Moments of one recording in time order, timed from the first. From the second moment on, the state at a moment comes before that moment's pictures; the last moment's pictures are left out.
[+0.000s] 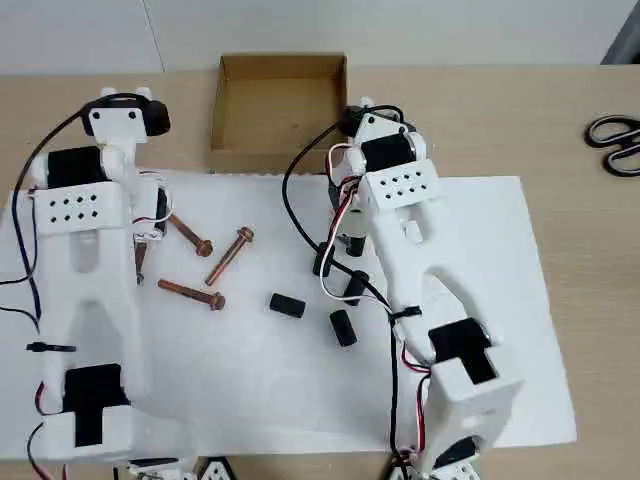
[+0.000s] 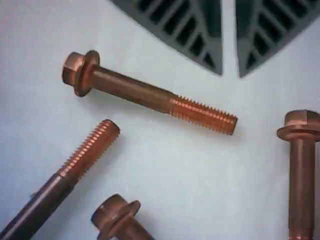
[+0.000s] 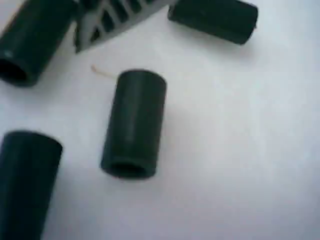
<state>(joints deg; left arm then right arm) -12.4 0.3 -4.6 97.3 -2.8 -20.7 15.7 -14.9 91.2 -26.2</state>
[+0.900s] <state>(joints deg) -12.4 0.3 -4.6 97.3 -2.8 -17.8 23.3 -14.9 81.4 -24.0</state>
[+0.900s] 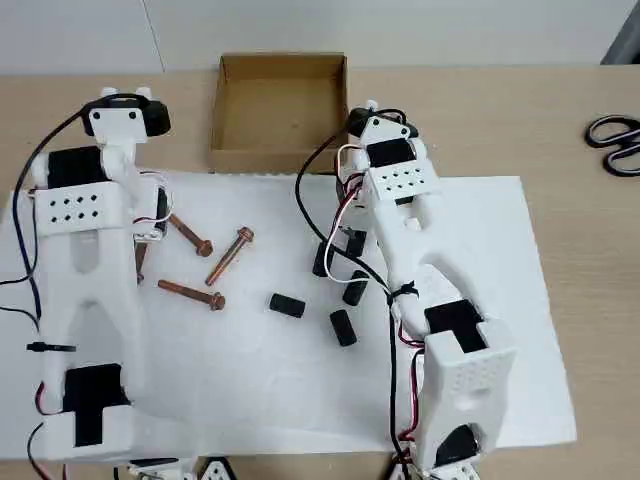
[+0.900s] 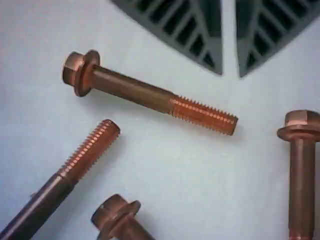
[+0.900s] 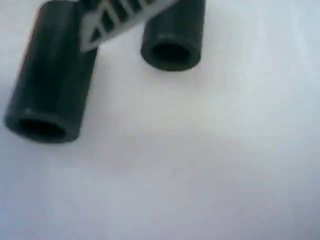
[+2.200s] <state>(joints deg) -12.4 0.3 1.2 97.3 -1.1 -19.0 31.7 -16.4 78.4 -23.0</state>
